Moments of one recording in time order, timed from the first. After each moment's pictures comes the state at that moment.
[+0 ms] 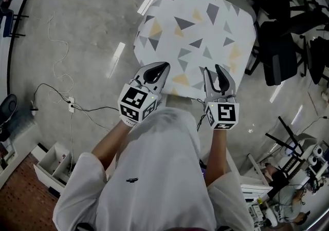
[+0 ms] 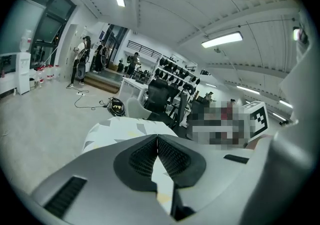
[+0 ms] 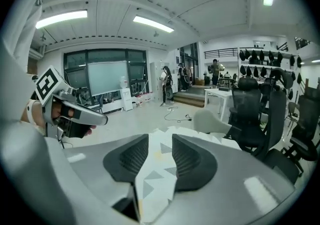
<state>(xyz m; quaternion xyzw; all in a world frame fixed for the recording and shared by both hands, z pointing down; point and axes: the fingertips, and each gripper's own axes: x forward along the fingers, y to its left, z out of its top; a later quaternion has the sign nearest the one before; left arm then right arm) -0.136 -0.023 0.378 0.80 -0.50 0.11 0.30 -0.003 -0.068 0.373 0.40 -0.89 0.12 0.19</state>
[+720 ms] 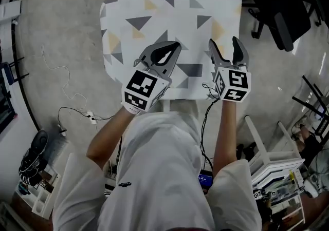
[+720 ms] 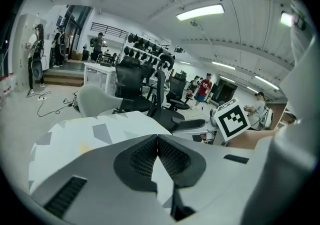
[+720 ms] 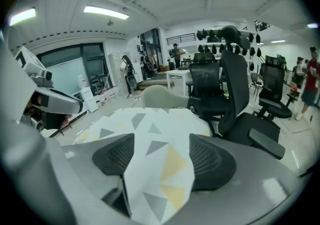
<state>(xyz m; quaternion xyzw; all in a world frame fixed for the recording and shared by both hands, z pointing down) 0.046 -0.163 0.452 0.87 -0.35 0.21 0.26 0.182 -0.190 0.514 0.55 -0.78 0.24 0.20</state>
